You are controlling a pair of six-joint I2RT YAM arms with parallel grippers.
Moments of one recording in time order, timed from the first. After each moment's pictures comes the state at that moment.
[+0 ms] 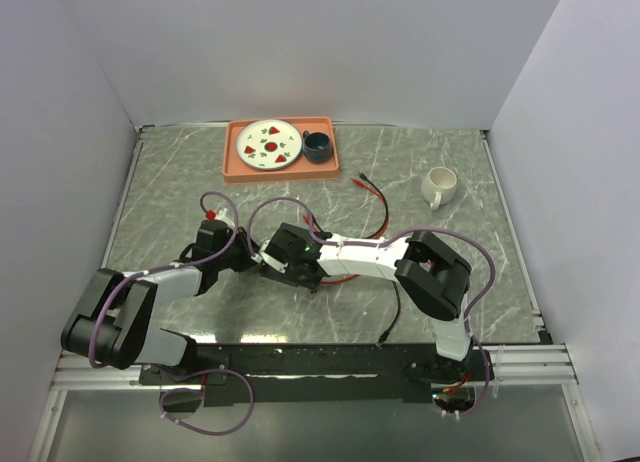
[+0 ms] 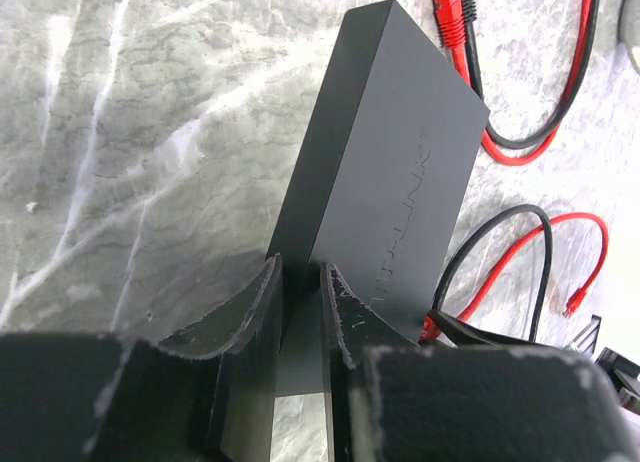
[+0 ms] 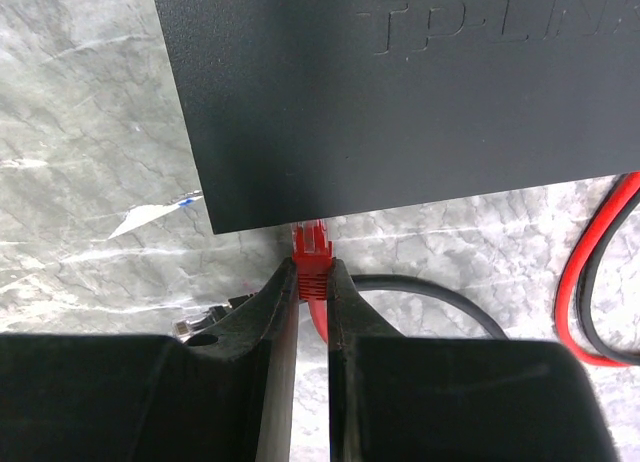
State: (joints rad) left arm -0.31 1.37 0.39 0.32 0.31 -0.79; right arm 1.07 1.93 1.31 -0.62 0.17 -0.19
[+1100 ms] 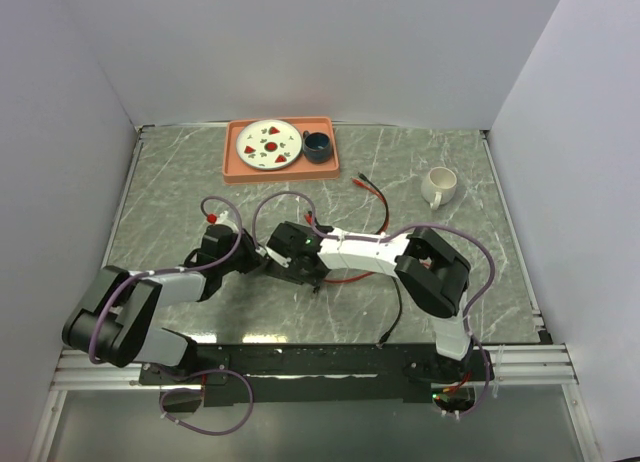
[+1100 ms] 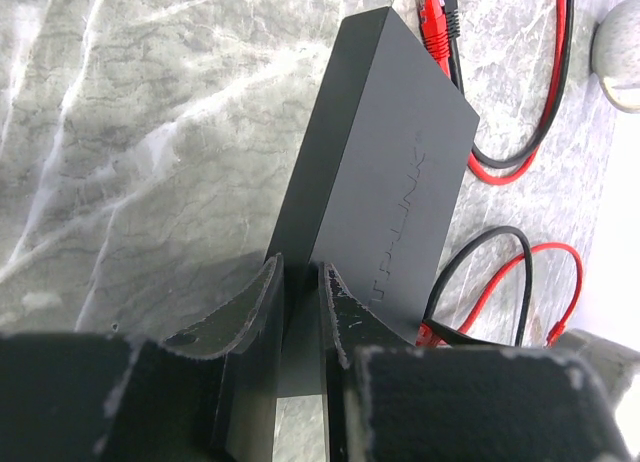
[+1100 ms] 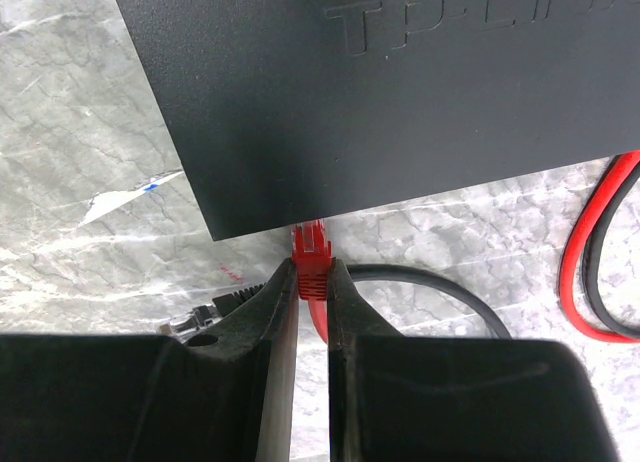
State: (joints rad) left arm -0.38 1.39 0.35 0.45 0.23 -0.88; right arm 1.04 1.94 1.34 -0.68 0.17 -0.14
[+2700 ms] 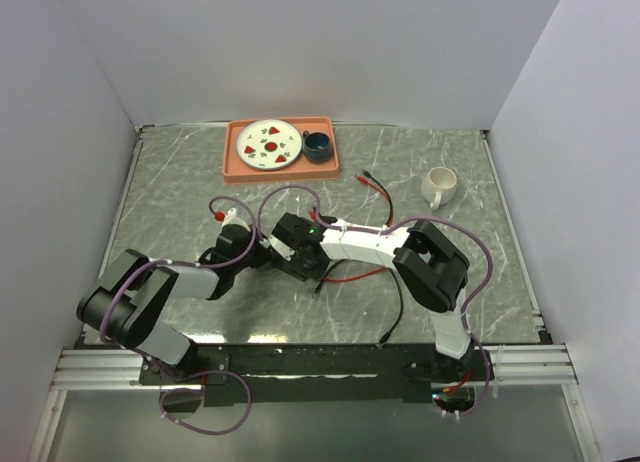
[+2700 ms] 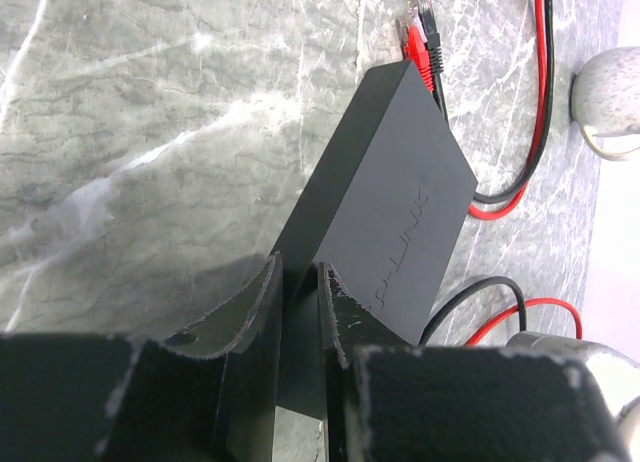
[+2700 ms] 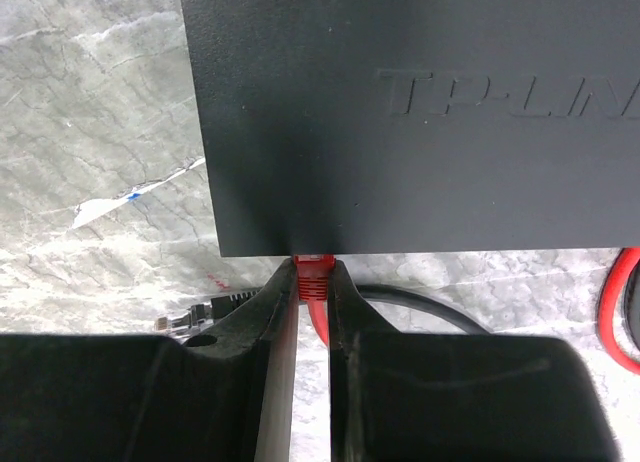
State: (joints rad) left arm -0.50 1.50 0.38 0.60 0.06 -0.97; right arm 0.98 1.97 1.38 -0.69 0.06 -0.16
